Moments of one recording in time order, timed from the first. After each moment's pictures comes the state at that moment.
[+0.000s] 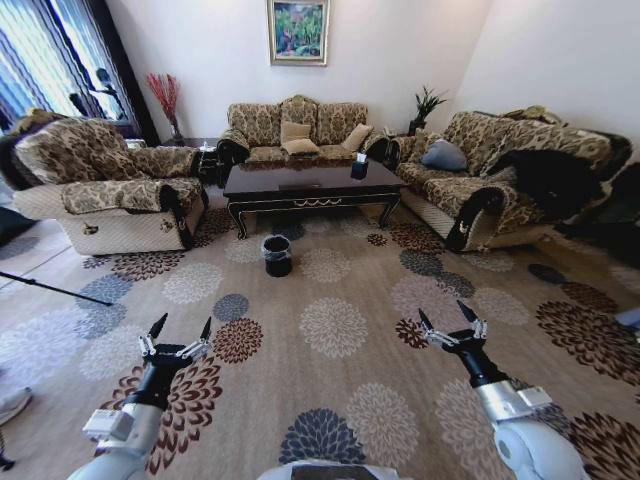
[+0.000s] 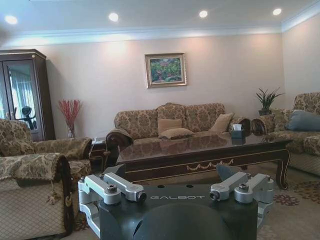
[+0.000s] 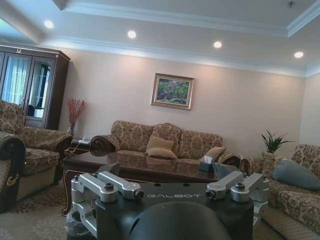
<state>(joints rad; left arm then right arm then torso) 1.97 -1.13 -0.79 -2.38 -0.37 -0.13 -0.12 -1.76 1.15 0.88 2.10 0.45 0.27 -0.21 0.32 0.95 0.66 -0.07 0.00</state>
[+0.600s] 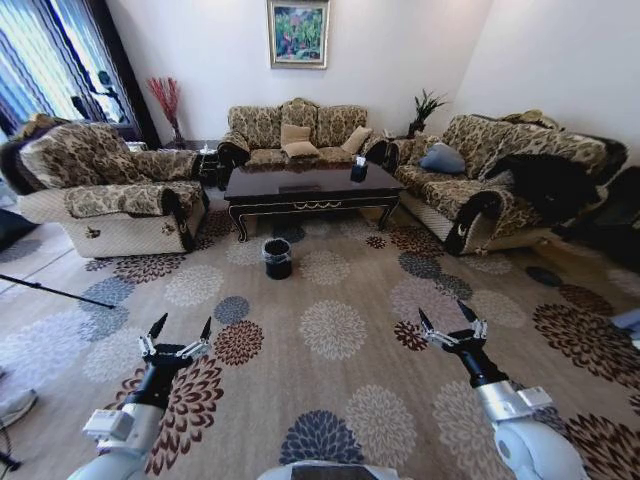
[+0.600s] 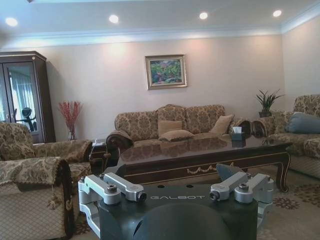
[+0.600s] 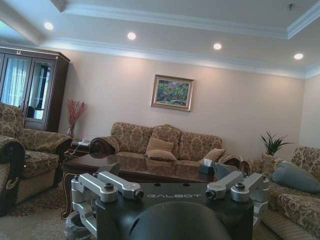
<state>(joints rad) 1.97 -1.13 -0.79 -2.38 -0.37 -0.13 -0.12 -1.76 1.15 0.88 2.10 0.45 0.27 -0.21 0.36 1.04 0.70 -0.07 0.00</state>
